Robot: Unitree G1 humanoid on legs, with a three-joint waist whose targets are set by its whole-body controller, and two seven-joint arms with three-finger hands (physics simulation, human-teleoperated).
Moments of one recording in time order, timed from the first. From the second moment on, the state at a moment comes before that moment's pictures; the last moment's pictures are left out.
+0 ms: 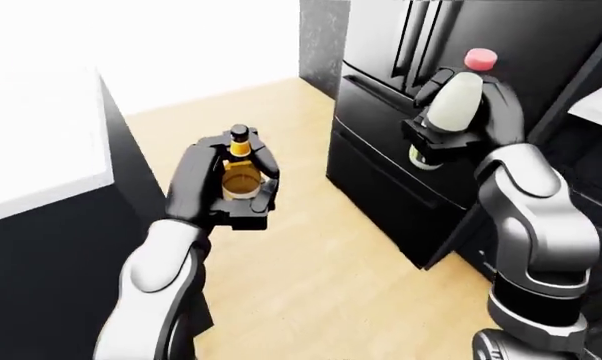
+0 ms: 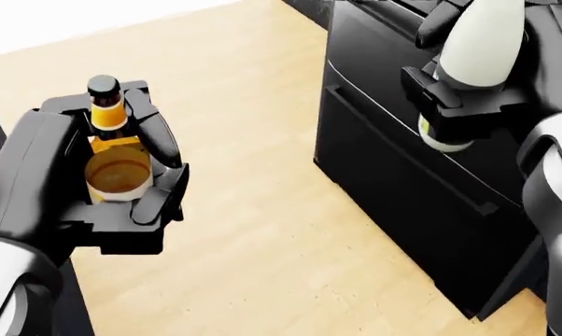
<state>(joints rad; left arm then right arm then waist) -0.41 0.08 0.02 -0.84 0.04 1.08 -0.15 -0.64 -0.32 -0.20 -0.36 0.12 0.81 0.06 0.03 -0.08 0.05</state>
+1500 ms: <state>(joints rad) -0.65 0.21 0.14 -0.93 -0.14 1.29 -0.09 -0.76 -0.37 -0.24 -0.56 0.17 0.98 0.01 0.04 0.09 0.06</state>
